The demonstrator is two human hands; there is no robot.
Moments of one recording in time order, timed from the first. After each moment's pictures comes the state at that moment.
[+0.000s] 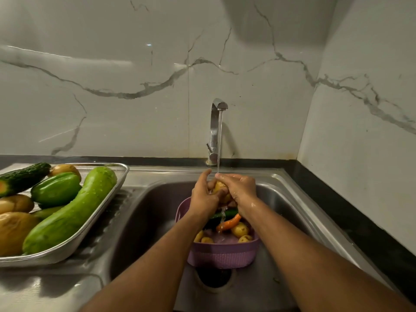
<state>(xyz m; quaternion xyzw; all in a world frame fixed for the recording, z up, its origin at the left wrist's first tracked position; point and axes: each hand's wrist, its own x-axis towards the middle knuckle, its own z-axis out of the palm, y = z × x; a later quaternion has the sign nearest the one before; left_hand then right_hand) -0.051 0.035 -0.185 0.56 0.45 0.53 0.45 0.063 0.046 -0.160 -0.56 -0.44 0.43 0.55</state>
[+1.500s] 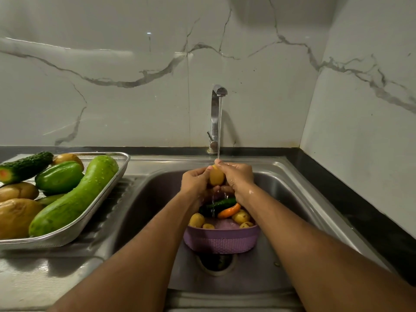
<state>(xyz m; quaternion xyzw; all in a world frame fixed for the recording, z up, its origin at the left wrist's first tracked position) -0.064 0.031 -0.169 0.39 0.49 0.54 0.56 0.055 0.050 -0.160 -0.58 -0.42 0.45 0.54</state>
